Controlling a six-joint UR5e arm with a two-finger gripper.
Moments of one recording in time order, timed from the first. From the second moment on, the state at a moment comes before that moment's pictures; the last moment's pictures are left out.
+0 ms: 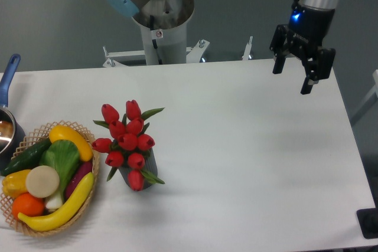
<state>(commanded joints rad) 2.92 -1.67 -1.61 -1.20 1.09 2.01</state>
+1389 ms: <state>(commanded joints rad) 2.83 -1.62 -1.81 -1.19 0.77 1.61</state>
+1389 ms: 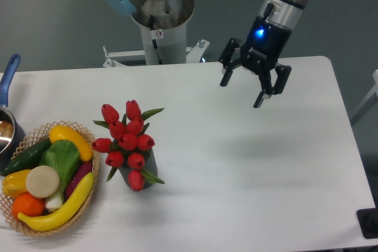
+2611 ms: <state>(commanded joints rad) 2.59 -1.73 -1.84 -1.14 0.62 1.37</state>
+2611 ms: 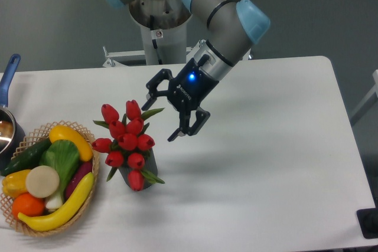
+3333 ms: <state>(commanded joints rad) 2.54 -1.78 -1.84 -1.06 0.66 1.39</state>
